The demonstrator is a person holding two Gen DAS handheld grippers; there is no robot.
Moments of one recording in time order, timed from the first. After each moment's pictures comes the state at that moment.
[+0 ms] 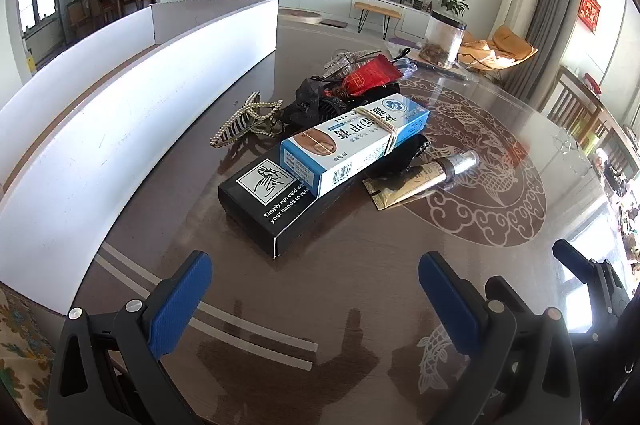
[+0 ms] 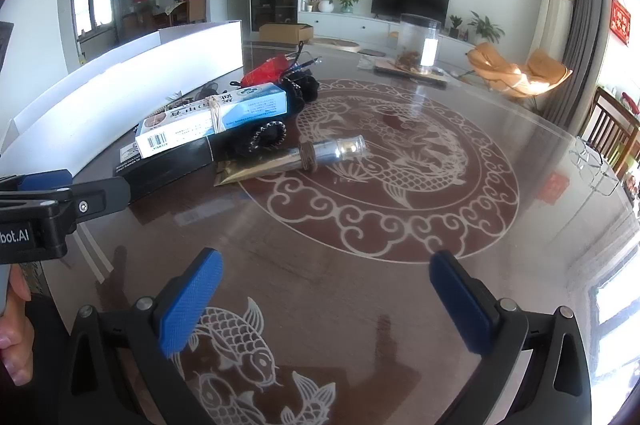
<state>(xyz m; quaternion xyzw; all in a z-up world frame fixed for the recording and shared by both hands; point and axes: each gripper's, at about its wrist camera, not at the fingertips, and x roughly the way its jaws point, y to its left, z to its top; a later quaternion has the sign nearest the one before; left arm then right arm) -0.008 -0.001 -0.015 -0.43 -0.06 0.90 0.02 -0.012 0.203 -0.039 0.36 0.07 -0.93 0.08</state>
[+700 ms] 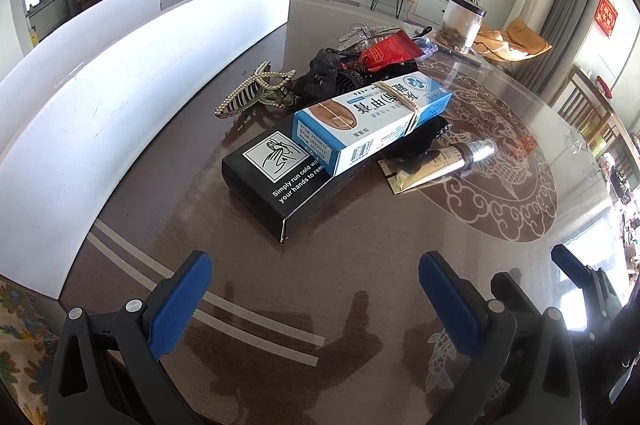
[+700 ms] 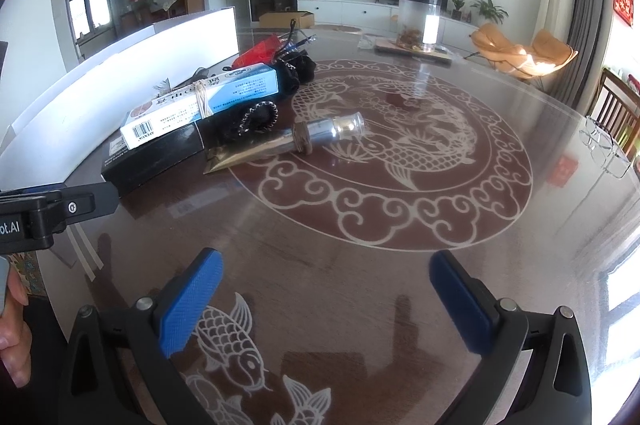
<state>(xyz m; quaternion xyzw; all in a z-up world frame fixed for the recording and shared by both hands) -0.020 -0.005 -0.032 -0.47 -0.07 0.88 0.01 -0.024 0.211 -0.055 0.39 0.04 -0.92 0.09</state>
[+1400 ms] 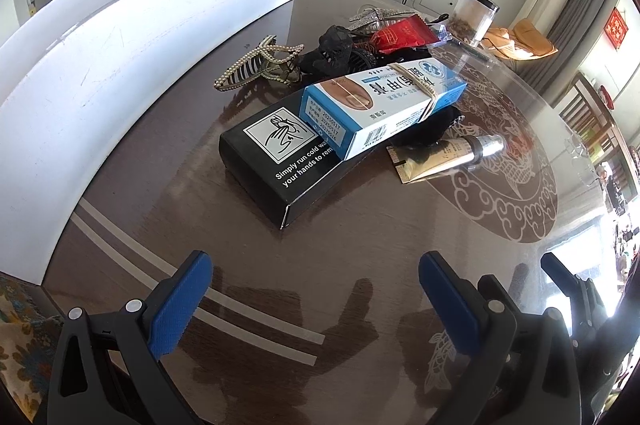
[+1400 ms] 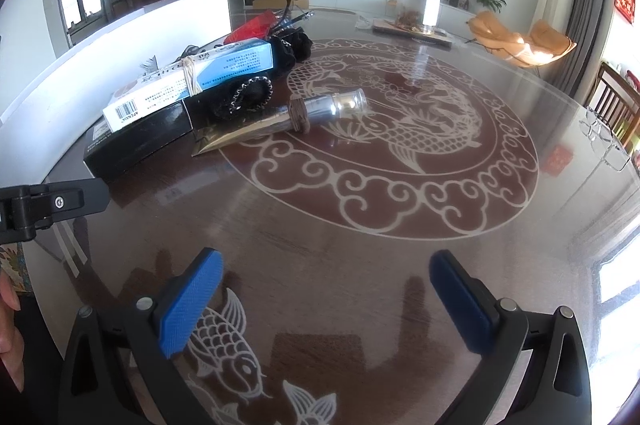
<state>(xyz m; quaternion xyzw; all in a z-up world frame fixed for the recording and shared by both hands) -0.027 -0.012 -0.045 -0.50 -0.10 0.86 0.01 -0.036 0.204 -0.070 0.42 0.05 -0.90 0.07</state>
